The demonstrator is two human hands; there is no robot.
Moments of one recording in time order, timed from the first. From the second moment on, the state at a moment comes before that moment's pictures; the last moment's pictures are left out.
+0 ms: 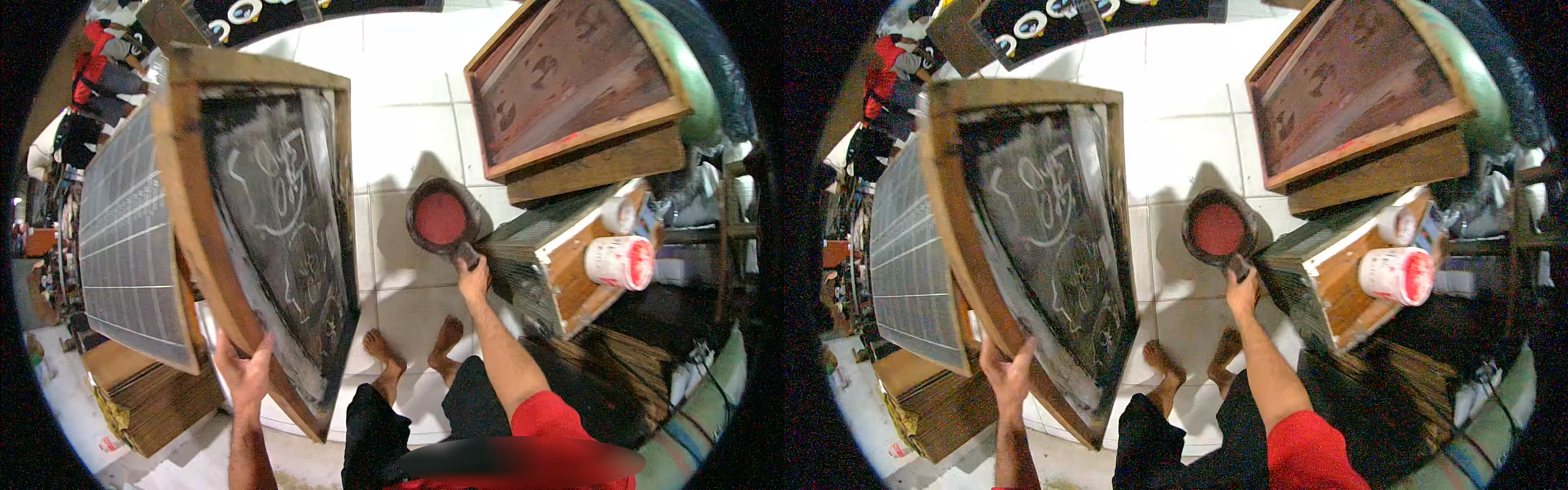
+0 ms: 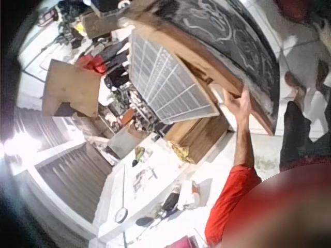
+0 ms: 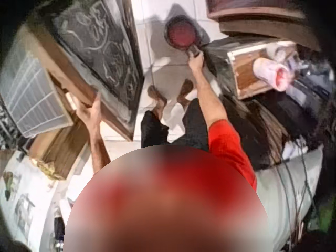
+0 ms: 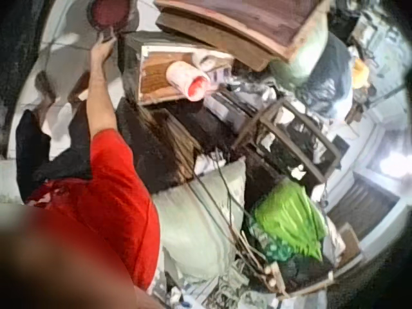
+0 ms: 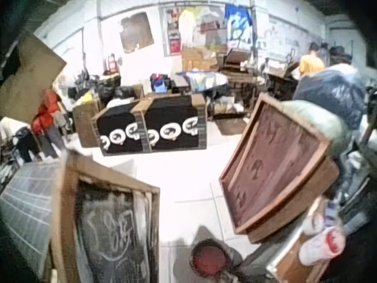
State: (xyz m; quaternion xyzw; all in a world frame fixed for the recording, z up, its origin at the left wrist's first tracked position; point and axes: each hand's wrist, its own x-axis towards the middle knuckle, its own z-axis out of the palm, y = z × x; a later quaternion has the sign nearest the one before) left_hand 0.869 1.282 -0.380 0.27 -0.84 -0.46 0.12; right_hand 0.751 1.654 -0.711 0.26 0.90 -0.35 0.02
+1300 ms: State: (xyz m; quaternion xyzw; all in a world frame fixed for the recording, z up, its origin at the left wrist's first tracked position) left_hand 0.892 1.144 -0.422 0.23 -0.87 -0.18 0.40; right_hand 0.533 1.579 -1.037 -0.32 0.91 -0.05 0.26
